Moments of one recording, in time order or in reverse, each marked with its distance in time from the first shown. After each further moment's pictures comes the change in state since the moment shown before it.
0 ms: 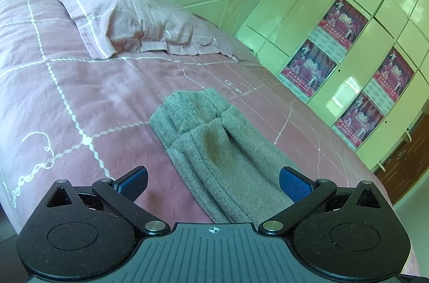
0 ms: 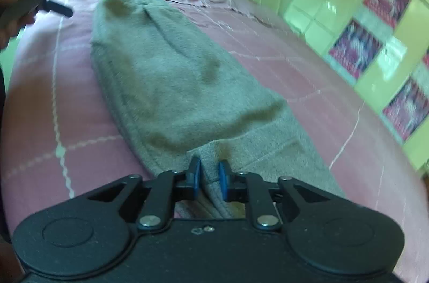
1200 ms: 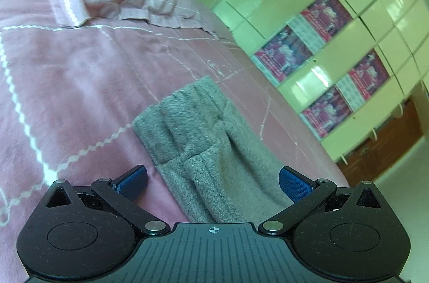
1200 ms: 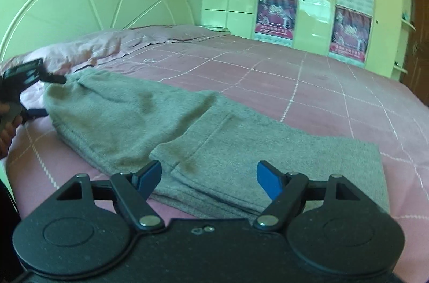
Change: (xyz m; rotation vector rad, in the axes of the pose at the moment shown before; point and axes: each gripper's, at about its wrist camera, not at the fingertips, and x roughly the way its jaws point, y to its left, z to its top) left arm 0.074 0.040 0.031 -0.073 0.135 -0.217; right arm -0.047 -0.059 -0.041 0.691 -0.070 -0.070
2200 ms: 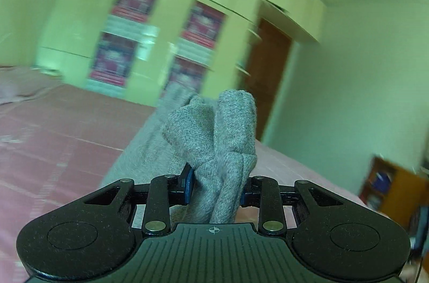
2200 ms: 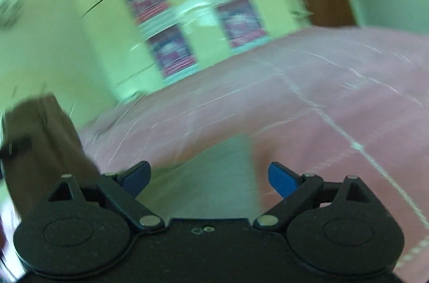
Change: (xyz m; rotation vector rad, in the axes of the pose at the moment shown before) left arm 0.001 -0.280 -0.055 0.660 0.032 -0.520; right arm -0.096 -0.181 -0.059 0.755 -0.267 -0.175
